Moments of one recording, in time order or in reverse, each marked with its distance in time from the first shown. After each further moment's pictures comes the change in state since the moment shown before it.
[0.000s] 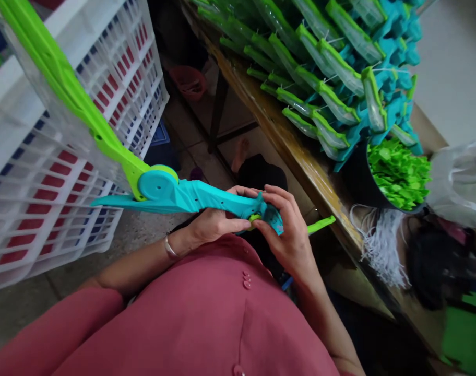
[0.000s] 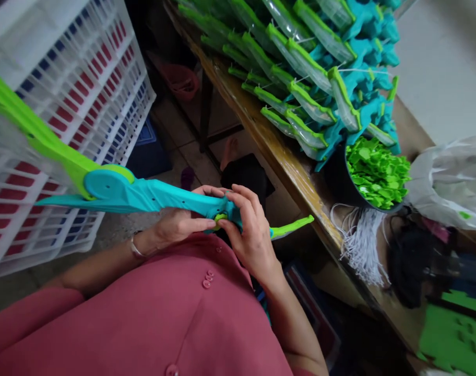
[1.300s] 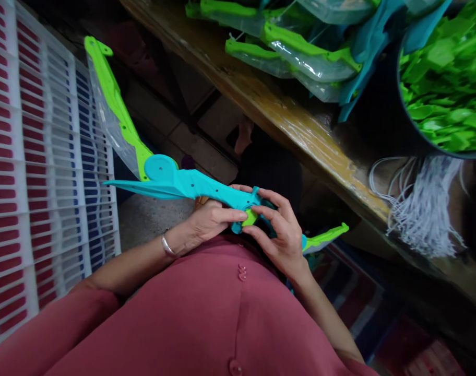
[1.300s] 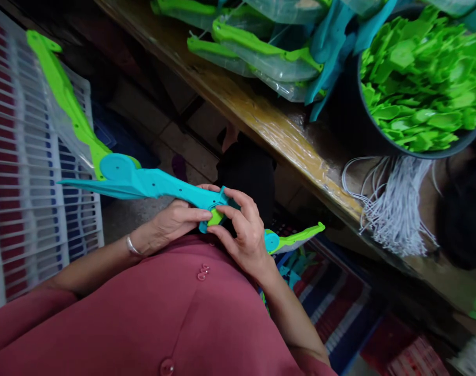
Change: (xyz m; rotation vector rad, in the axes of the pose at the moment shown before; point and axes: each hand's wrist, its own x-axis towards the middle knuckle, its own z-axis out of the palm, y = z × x) left_hand 0.086 -0.046 0.036 -0.310 0.068 -0.616; right_hand -0.044 0.087 -0.001 0.095 0.202 0.207
